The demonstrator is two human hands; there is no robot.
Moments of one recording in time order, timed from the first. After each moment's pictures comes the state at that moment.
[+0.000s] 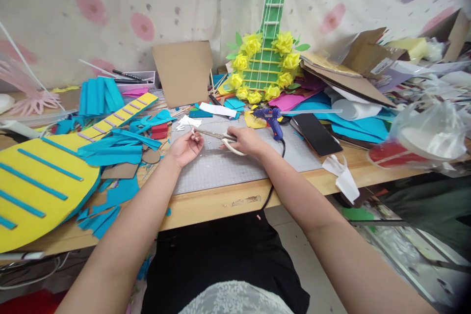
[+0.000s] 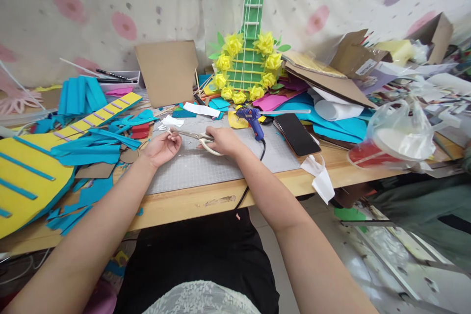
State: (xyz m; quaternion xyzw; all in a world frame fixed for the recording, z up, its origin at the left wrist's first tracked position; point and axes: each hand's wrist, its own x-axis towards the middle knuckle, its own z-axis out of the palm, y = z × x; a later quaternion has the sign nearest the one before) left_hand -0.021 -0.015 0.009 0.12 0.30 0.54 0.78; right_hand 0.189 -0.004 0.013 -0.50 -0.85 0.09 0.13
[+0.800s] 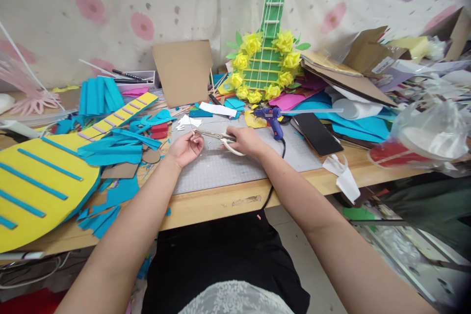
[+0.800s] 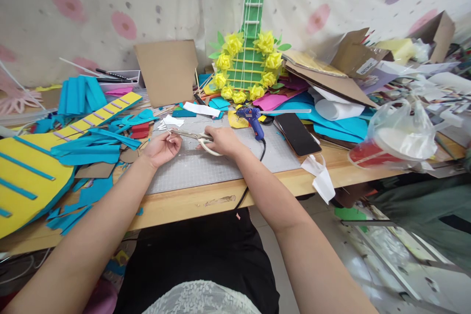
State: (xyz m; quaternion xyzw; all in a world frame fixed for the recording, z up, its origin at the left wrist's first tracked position) left_hand -0.020 -0.018 0.012 0.07 0.26 0.52 0.81; right_hand 0.187 -0.006 0.015 -0.50 -0.85 0.09 0.14
